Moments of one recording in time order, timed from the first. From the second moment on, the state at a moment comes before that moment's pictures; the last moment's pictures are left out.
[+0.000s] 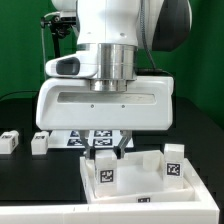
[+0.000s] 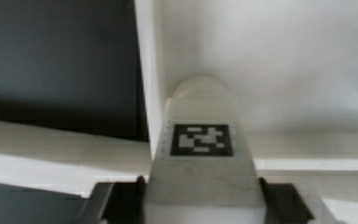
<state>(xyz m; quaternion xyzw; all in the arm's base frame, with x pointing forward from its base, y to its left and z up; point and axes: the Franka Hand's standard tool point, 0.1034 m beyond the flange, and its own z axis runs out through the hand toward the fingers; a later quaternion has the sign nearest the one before) 0.620 -0.003 0.082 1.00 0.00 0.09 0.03</state>
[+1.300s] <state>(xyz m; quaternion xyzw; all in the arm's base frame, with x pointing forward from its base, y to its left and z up) 0.625 0.003 0.081 0.90 -0.43 0.09 -0.01</state>
